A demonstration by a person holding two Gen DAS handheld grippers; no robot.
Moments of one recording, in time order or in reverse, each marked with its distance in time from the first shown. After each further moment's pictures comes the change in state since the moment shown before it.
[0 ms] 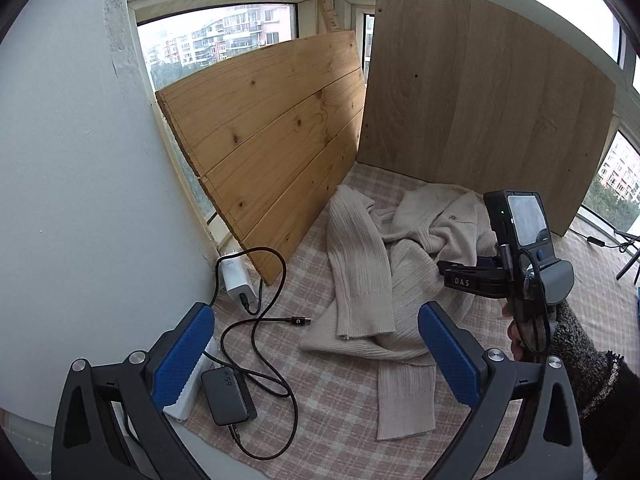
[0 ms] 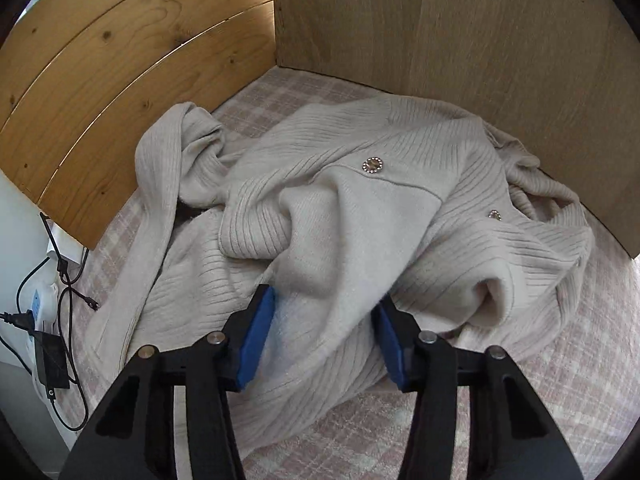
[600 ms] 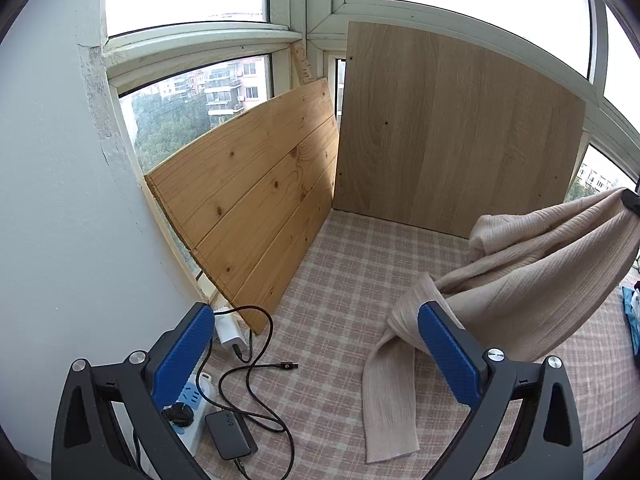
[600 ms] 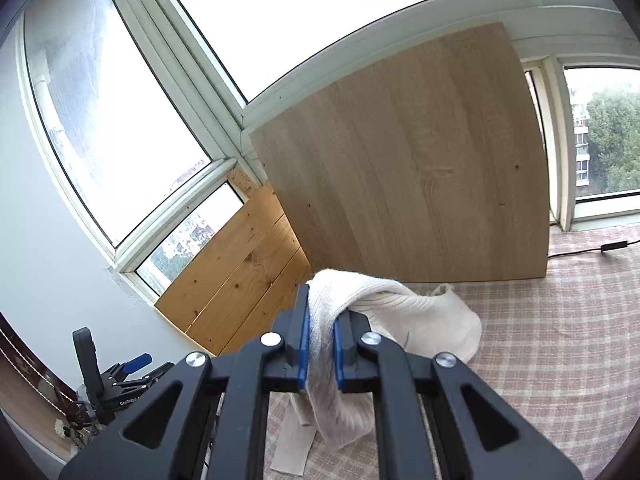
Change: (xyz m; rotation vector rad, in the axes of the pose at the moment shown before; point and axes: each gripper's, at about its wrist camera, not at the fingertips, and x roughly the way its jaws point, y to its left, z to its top) left arm -0.043 -0.011 0.035 0.083 -0.137 -0.103; right arm -0.339 -0.126 -0.084 0.318 -0.613 0.233
